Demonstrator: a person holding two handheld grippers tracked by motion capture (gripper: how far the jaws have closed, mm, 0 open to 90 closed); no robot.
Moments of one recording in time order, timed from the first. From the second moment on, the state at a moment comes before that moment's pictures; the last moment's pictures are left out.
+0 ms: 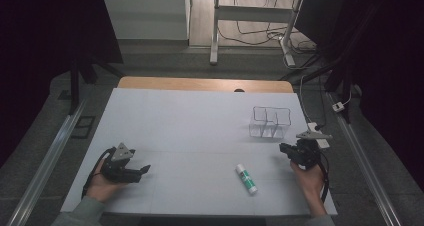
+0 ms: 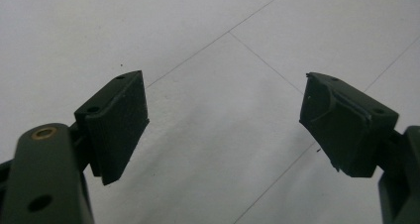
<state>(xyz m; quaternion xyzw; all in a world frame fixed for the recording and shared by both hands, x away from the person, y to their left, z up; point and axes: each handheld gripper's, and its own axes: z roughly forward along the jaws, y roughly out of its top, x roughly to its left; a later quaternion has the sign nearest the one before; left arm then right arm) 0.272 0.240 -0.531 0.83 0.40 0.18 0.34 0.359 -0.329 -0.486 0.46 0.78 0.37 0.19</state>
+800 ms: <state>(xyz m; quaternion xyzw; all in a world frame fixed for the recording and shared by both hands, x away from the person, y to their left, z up) 0.273 0.238 -0.534 0.84 0.40 0.18 0.32 0.411 -0.363 -0.485 0.52 0.74 0.37 0.20</state>
